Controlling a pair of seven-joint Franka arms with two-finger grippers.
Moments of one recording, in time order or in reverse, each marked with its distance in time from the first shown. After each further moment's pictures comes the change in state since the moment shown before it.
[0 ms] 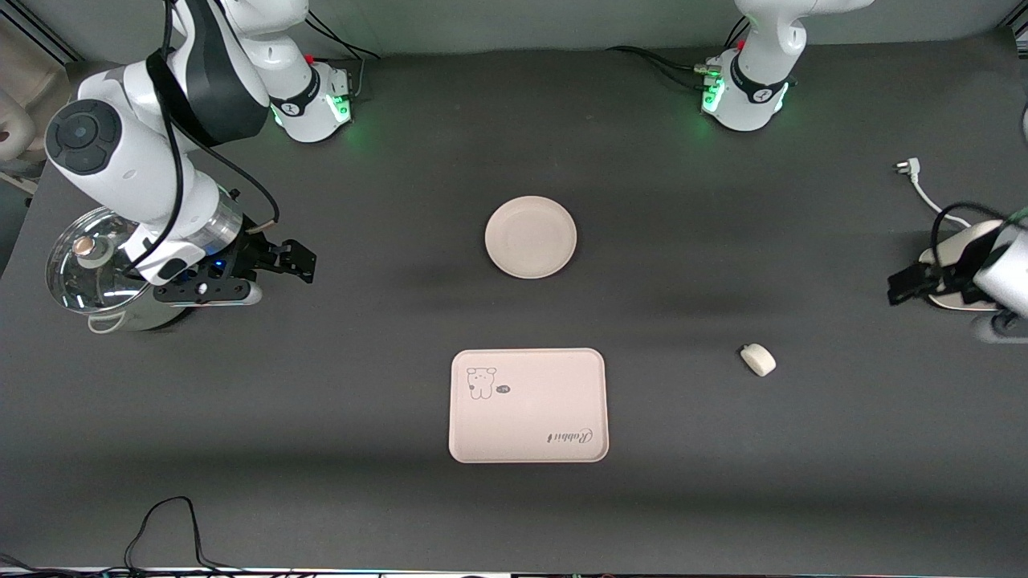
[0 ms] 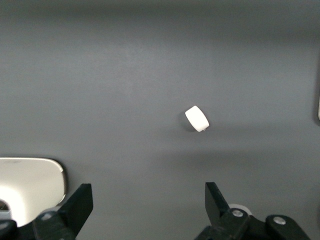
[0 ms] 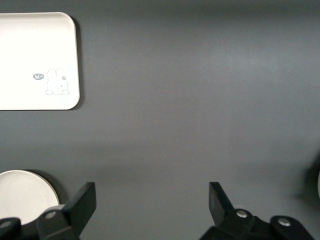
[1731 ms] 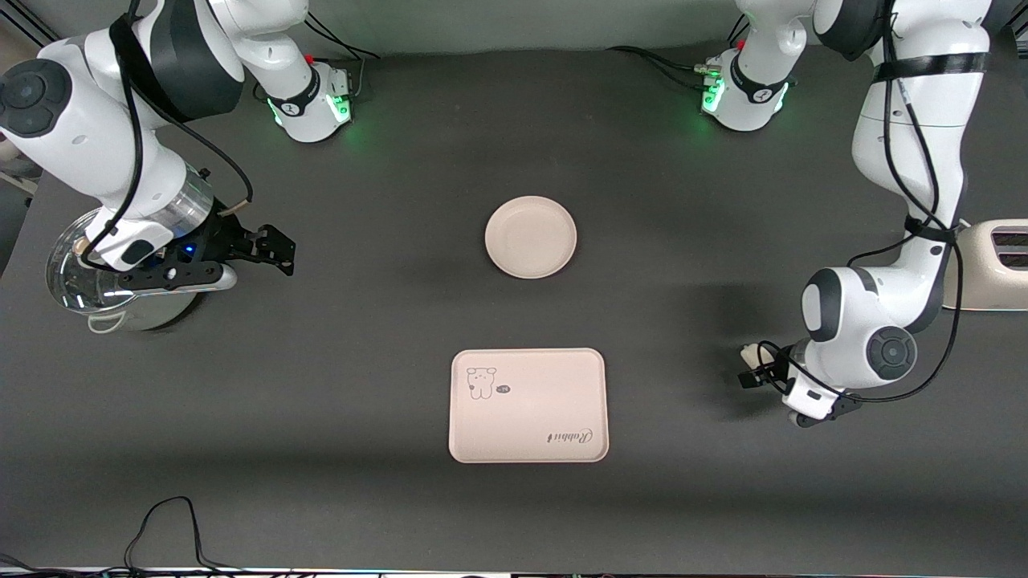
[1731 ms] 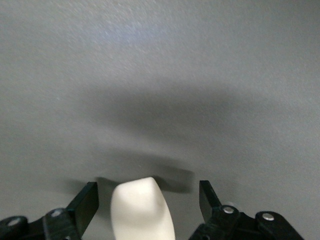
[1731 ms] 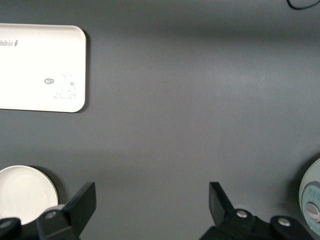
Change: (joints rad) left arm -0.068 0.473 -0.026 -0.122 -0.123 0.508 -0.363; right arm -0.005 -0.043 -0.021 0.050 0.000 -0.033 -0.087
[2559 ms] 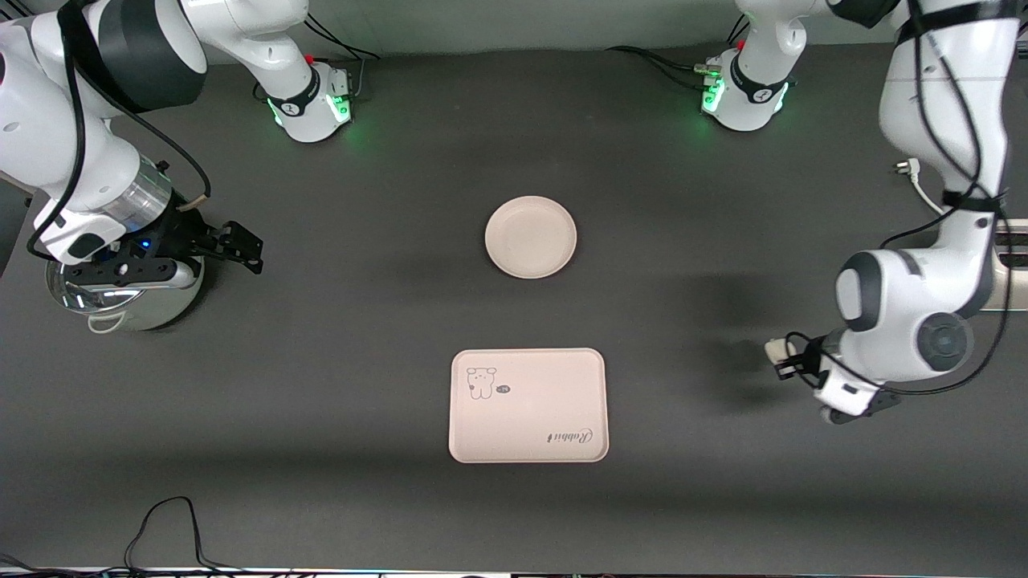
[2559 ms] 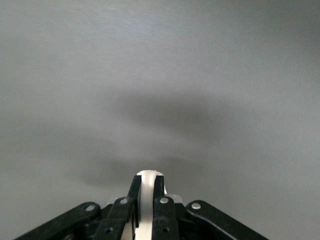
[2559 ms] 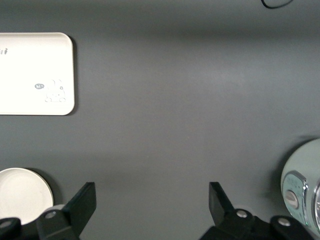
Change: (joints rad) left arm 0.046 -0.152 0.027 0.013 0.001 -0.184 0.087; right arm -0.001 -0.023 -0.065 0.032 -0.003 -0.082 -0.013
